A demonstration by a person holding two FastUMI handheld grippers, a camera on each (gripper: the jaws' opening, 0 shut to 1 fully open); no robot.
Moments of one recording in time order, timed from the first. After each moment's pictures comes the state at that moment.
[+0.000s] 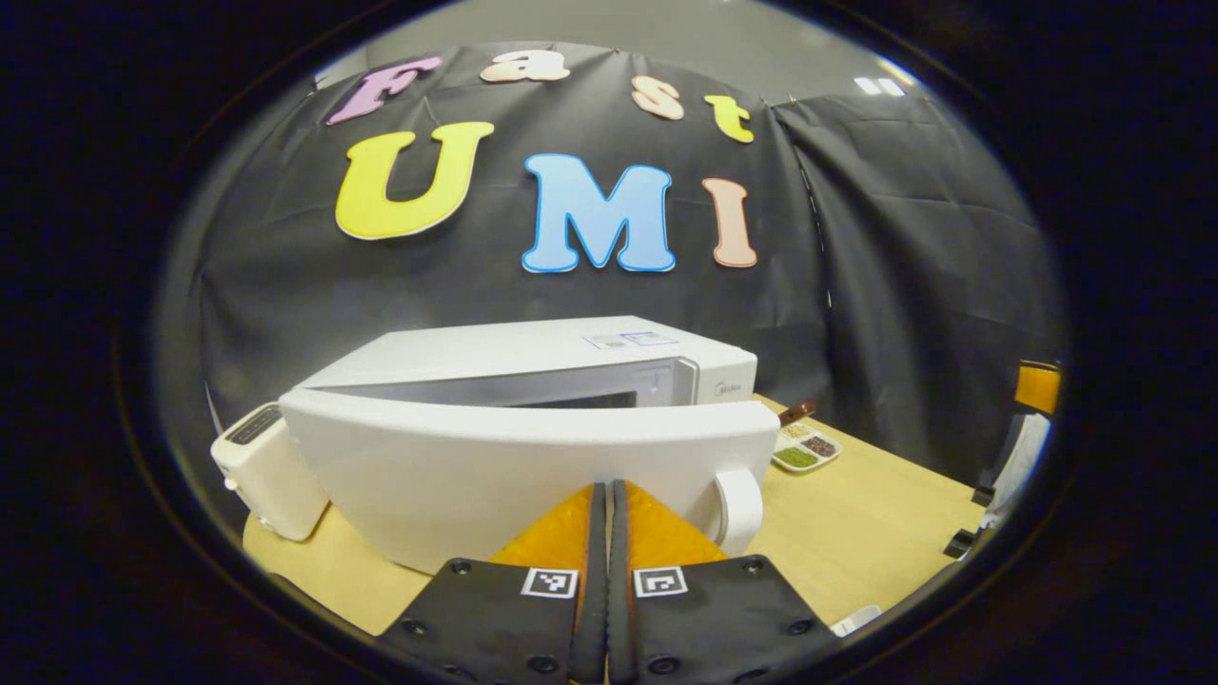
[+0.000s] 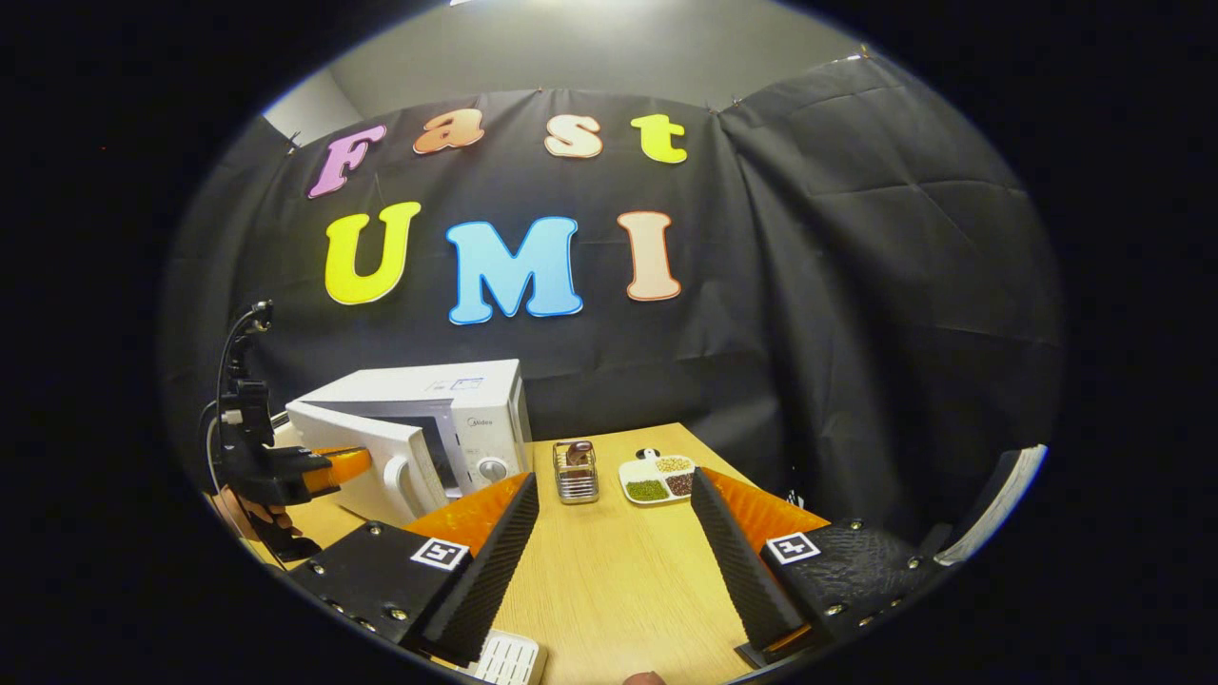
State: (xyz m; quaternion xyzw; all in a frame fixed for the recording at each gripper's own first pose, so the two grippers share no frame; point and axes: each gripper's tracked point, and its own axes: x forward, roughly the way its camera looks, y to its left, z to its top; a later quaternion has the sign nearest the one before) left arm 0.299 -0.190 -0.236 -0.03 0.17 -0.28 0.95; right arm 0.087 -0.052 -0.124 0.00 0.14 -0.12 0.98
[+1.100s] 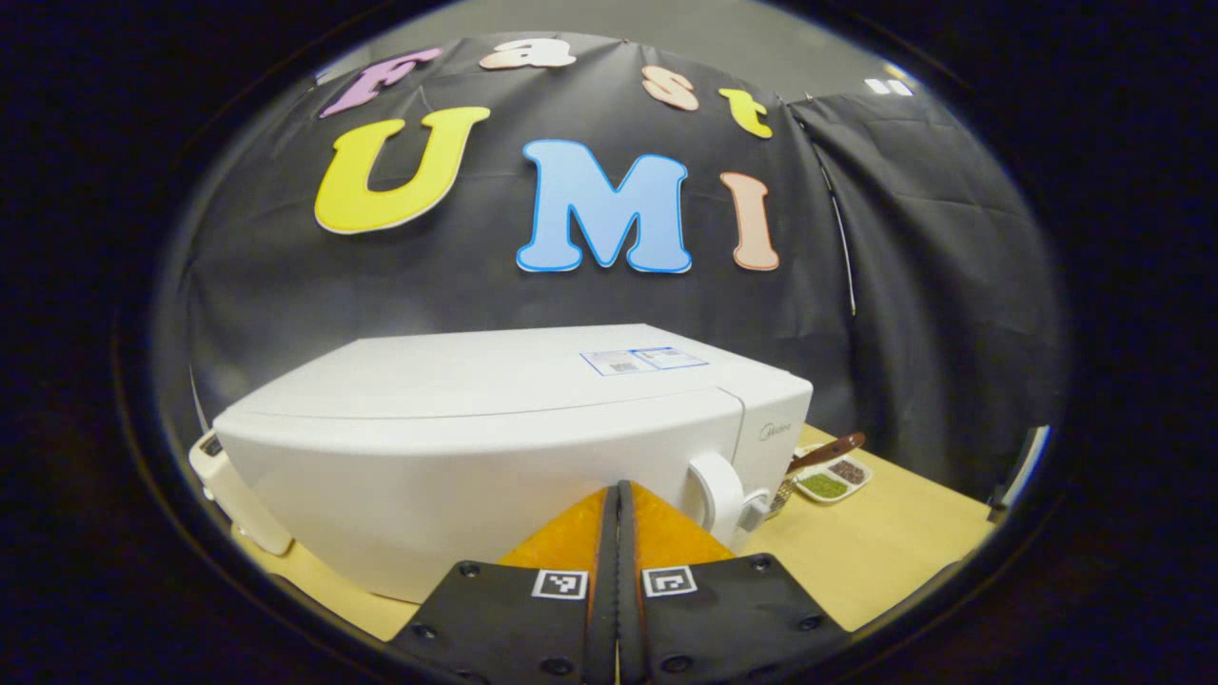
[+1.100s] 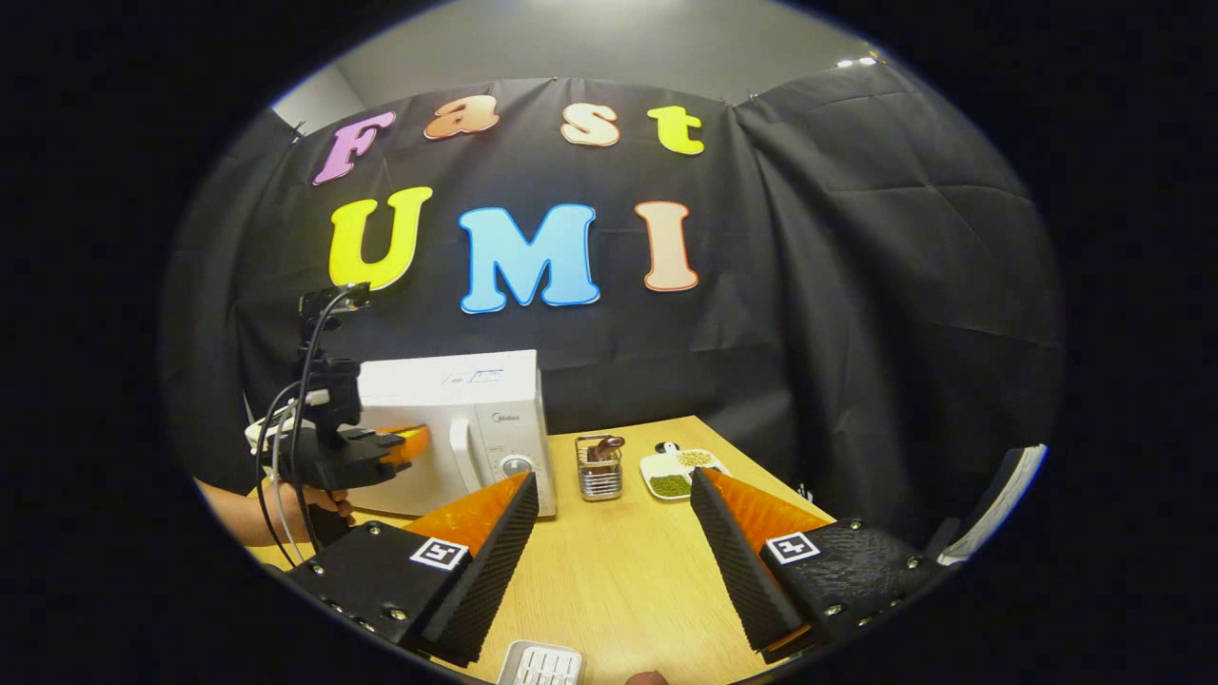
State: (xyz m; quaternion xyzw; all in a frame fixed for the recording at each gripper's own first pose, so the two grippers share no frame) left arm 0.367 -0.228 -0.245 -0.03 0.18 -0.25 0.95; right arm 0.113 0.003 -0.135 0.00 0.15 -0.09 0.98
